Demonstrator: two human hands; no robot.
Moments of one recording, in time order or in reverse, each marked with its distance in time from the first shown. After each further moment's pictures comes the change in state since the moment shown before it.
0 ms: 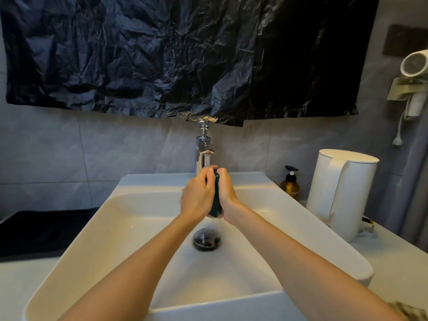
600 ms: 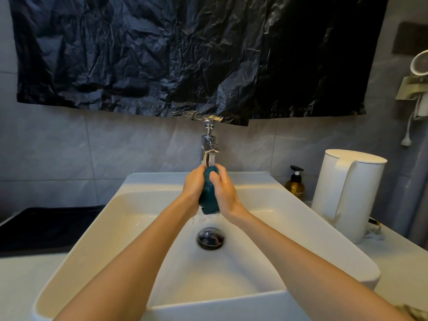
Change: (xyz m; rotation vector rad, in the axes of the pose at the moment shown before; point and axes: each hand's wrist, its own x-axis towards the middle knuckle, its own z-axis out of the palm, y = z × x) left_hand 0.013 0.012 -0.018 -0.646 -0.138 -0.534; right_hand -0.018 0.003 0.004 -0.261 -0.069 -0.446
